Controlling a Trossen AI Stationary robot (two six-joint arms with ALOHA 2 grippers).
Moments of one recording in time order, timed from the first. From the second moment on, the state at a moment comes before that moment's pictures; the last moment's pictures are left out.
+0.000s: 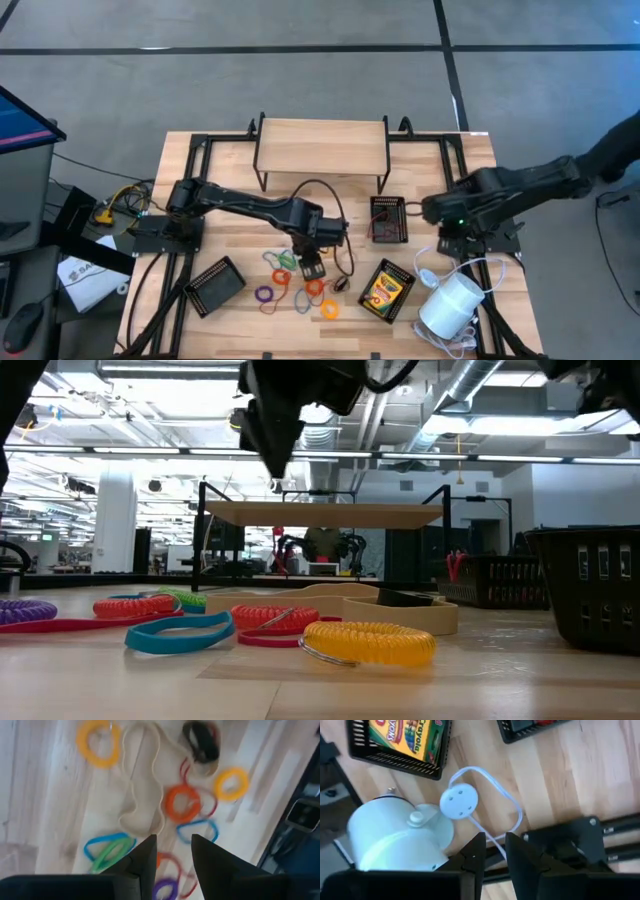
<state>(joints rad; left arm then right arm) -0.16 2.01 1.79 -1.15 0.20 -0.48 0.24 1.09 1.15 -1.53 -0.13 0.60</state>
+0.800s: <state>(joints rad) -0.20 2.03 1.68 -0.85 0.05 -0.59 0.27 1.10 1.14 -1.29 -0.13 0.80</state>
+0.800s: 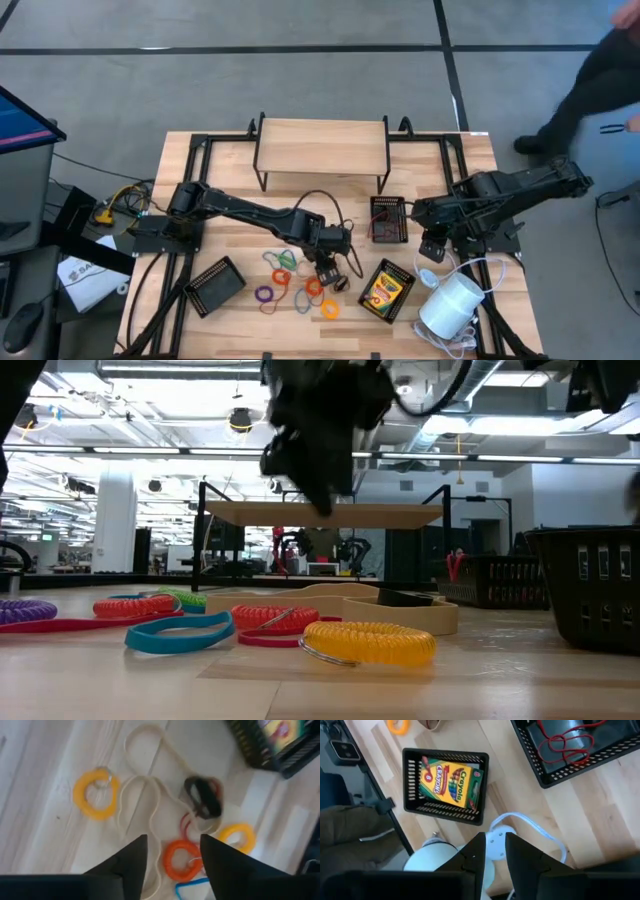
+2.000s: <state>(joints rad) -0.16 2.03 1.35 -0.54 0.08 -0.98 0.33 1.10 1.14 -1.19 -0.10 0.63</state>
